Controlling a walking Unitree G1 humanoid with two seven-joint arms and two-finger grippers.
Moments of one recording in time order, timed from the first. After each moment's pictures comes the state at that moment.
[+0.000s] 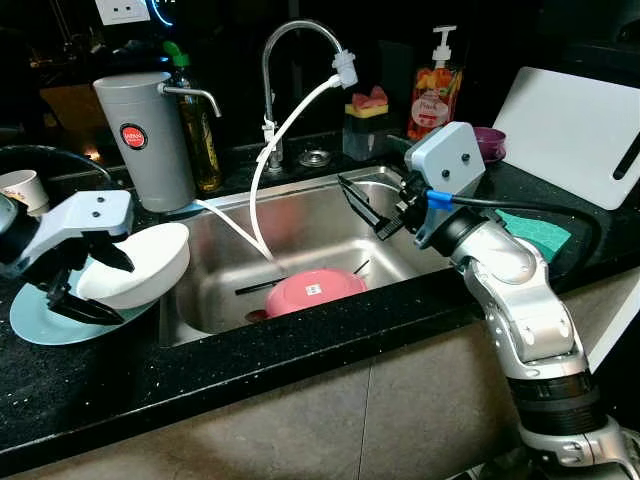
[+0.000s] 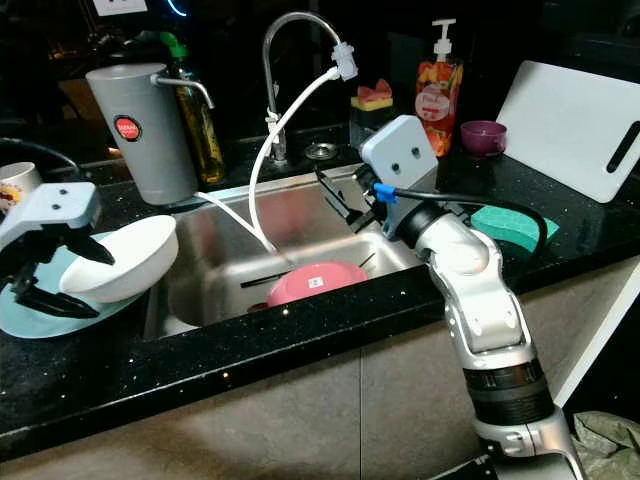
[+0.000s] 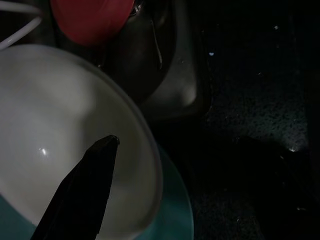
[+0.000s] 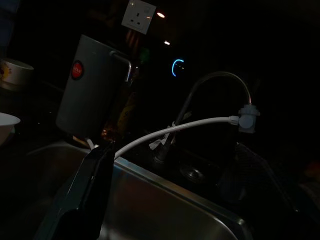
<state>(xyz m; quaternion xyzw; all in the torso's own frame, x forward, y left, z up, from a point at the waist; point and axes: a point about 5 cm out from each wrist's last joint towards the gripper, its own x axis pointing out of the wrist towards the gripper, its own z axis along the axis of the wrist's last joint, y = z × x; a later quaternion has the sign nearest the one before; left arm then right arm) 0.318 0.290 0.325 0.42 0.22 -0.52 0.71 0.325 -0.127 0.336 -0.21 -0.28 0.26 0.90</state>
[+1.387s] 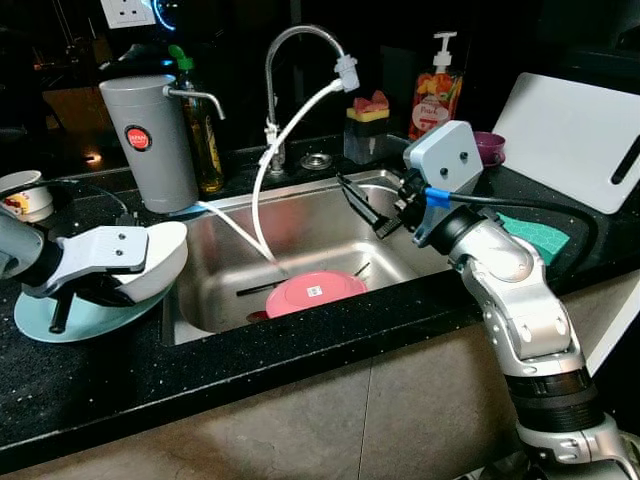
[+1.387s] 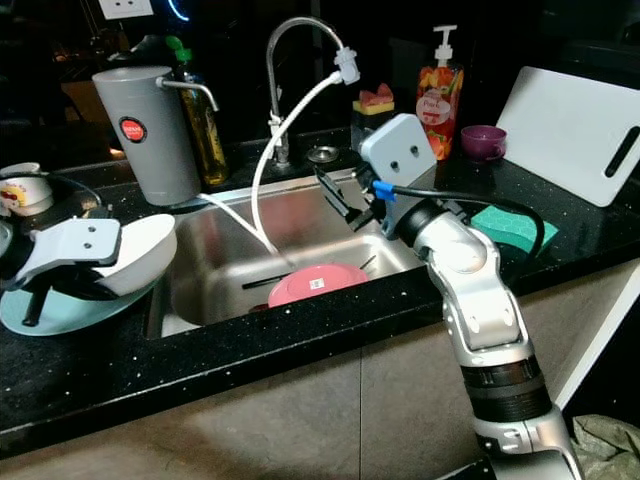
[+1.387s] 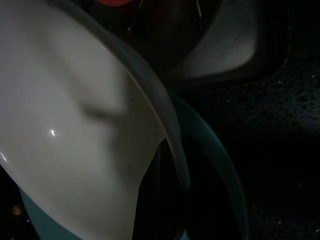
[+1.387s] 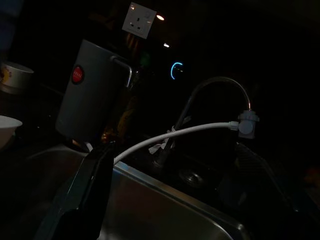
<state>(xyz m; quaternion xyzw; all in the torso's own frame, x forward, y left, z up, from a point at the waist) 0.340 0.296 0.289 0.51 0.20 -0.45 0.70 0.327 -0.126 0.338 -0.20 -0.28 0.25 0.90</state>
